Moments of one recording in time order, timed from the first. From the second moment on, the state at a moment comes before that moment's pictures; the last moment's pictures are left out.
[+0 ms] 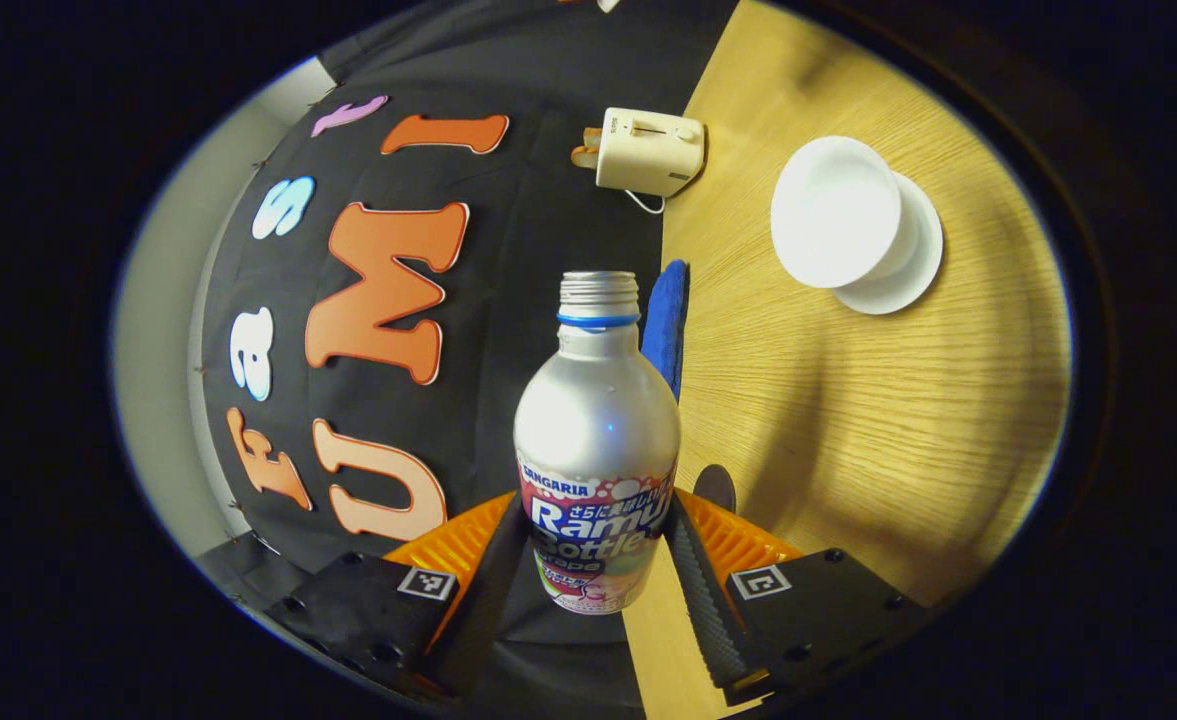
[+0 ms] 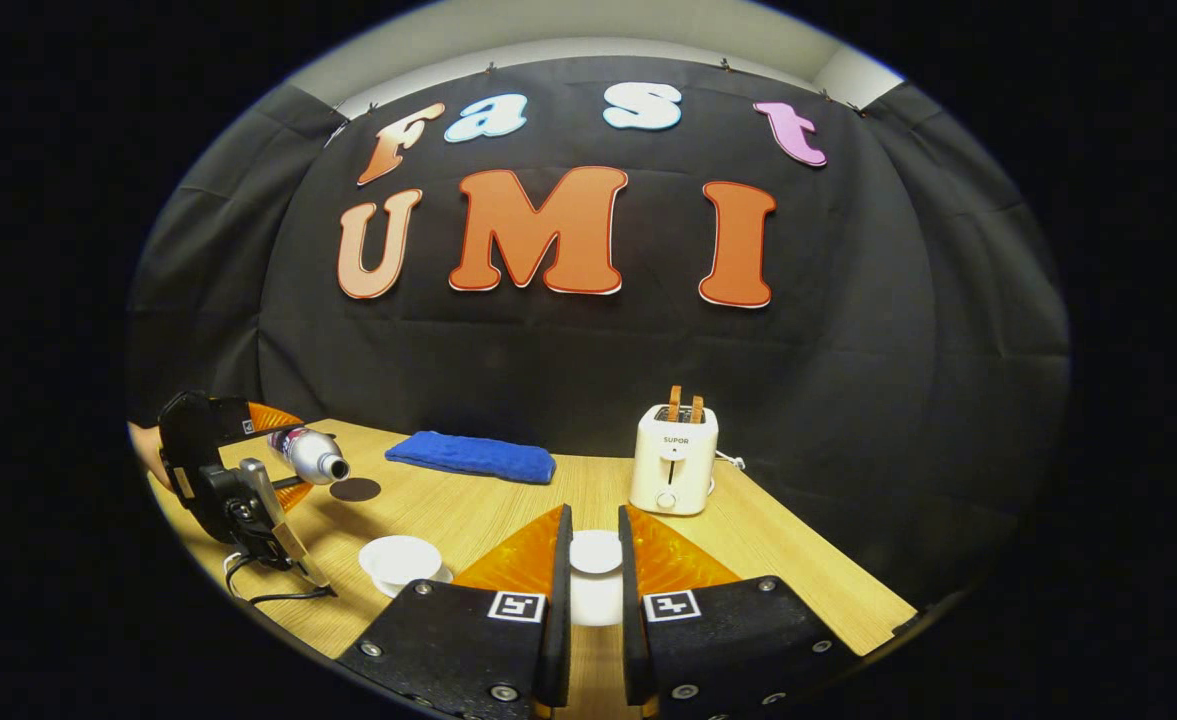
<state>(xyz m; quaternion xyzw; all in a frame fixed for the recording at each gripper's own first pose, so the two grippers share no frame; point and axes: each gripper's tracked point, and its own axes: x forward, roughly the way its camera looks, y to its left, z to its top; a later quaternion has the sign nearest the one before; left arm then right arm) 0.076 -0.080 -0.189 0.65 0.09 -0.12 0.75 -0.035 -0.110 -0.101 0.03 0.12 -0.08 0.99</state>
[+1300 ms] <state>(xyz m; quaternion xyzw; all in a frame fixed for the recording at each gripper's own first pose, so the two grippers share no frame) 0.095 -0.111 -0.144 0.79 -0.04 -0.13 0.60 -0.046 -0.124 -0.102 0.02 0.12 -0.09 0.99</state>
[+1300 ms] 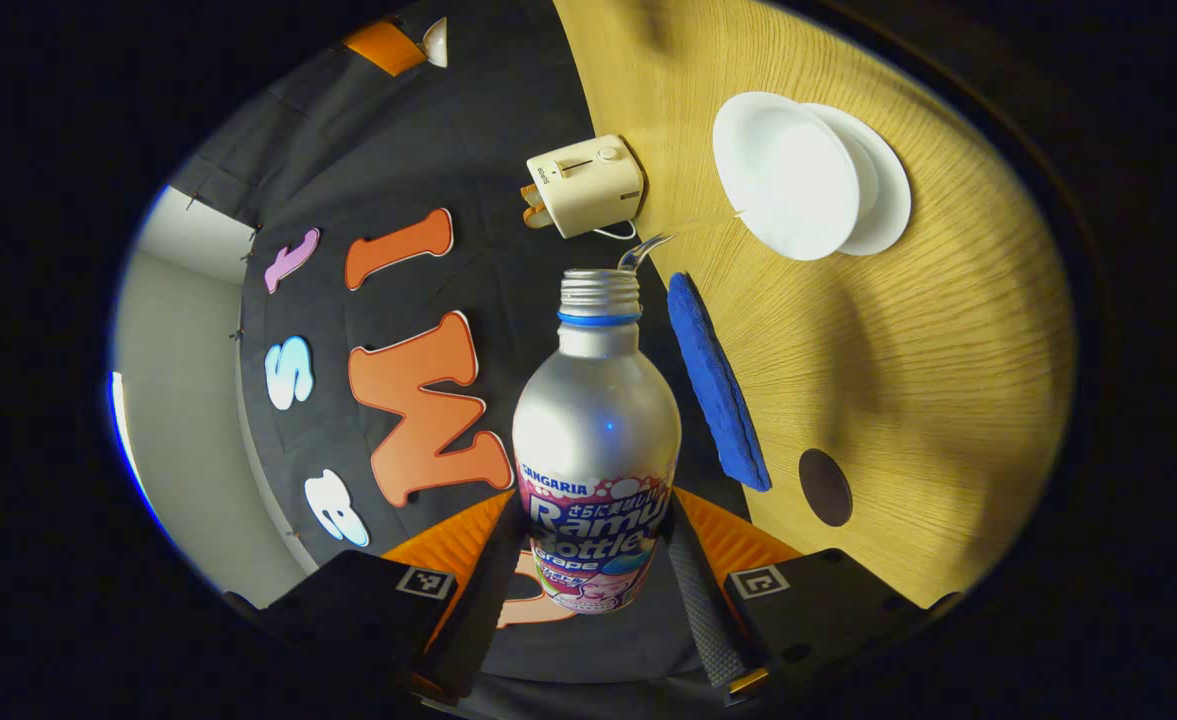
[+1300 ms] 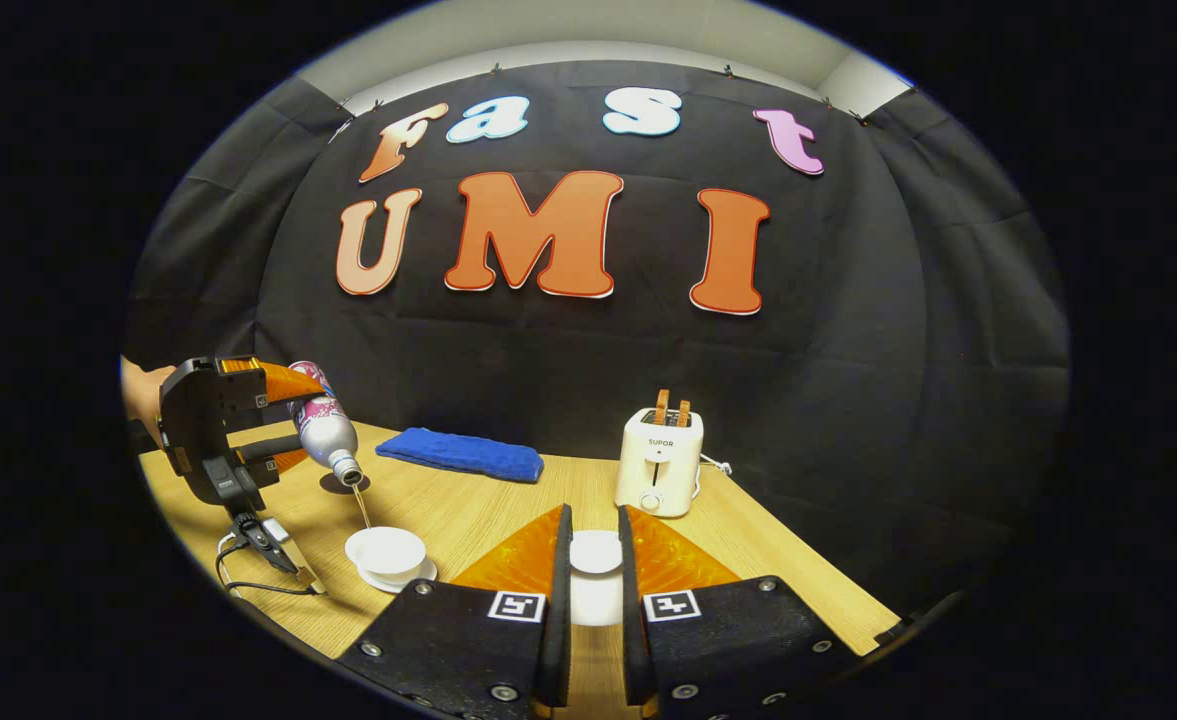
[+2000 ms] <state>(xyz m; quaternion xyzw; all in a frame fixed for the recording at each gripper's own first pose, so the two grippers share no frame) 0.100 -0.131 -0.127 0.81 -0.09 -0.13 0.56 -0.045 -0.125 -0.108 0.00 0.13 -0.09 0.99</state>
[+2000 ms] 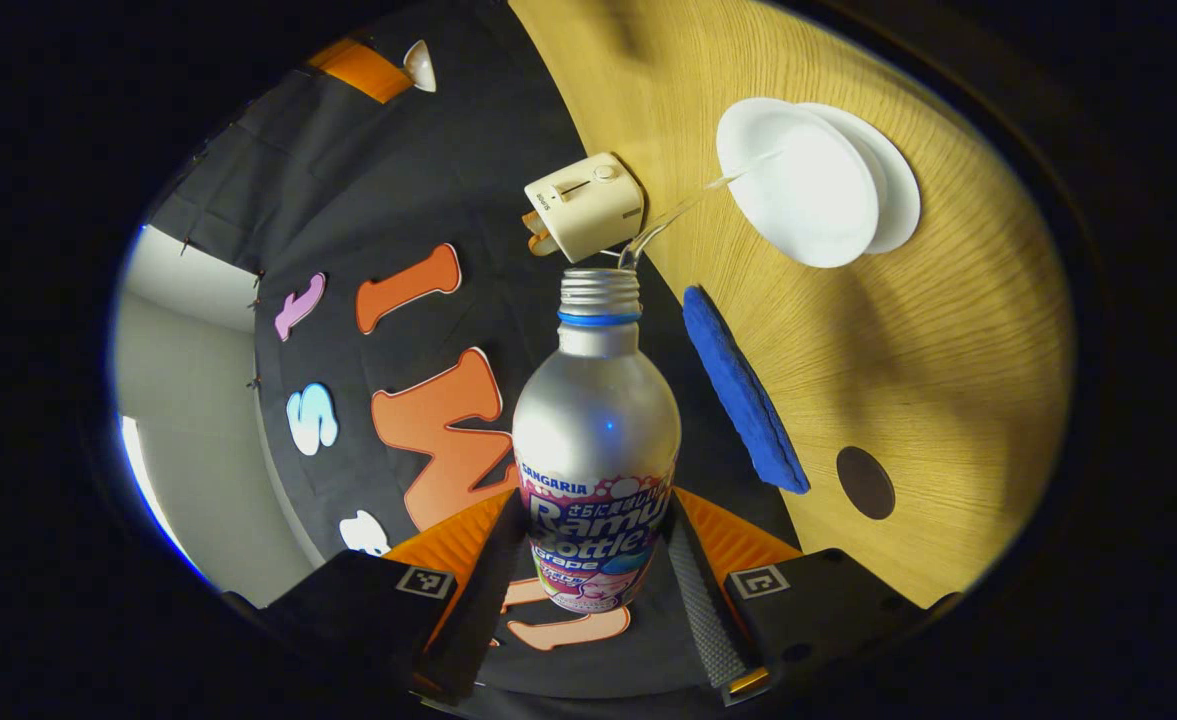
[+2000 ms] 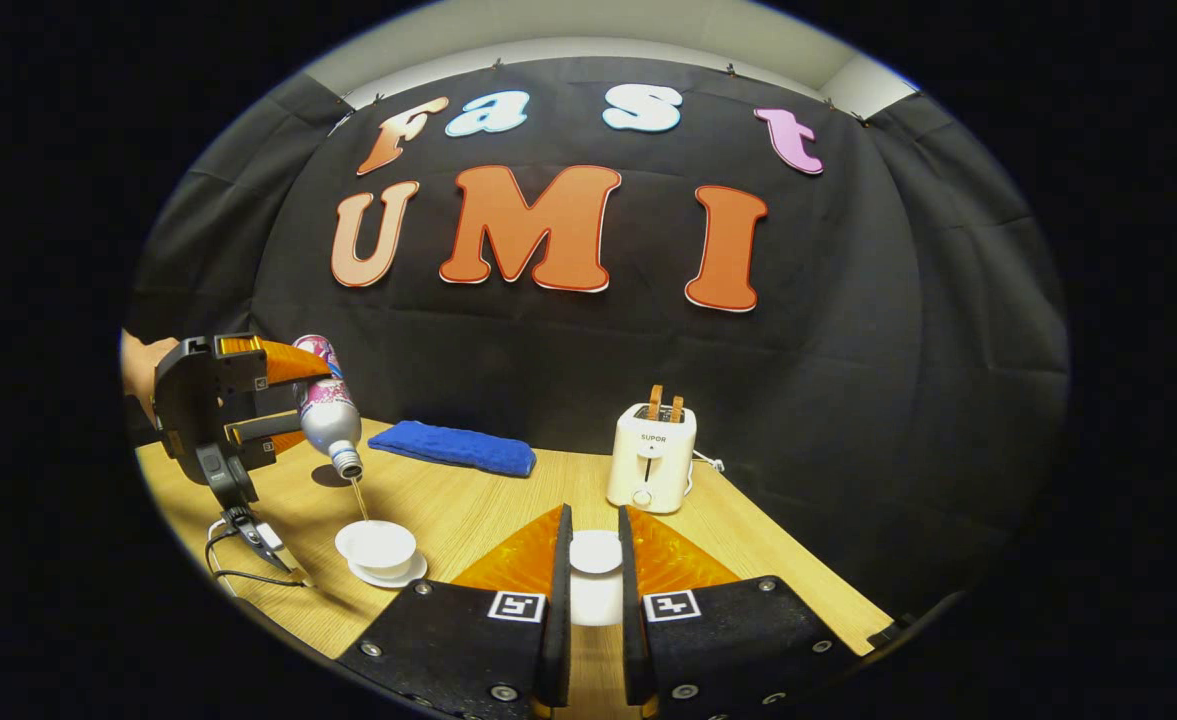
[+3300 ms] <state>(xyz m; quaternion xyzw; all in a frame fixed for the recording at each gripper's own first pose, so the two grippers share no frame) 0.101 -0.138 -0.163 0.82 -0.10 -0.17 0.54 -0.036 -0.097 -0.123 -0.03 0.16 -0.07 0.99</state>
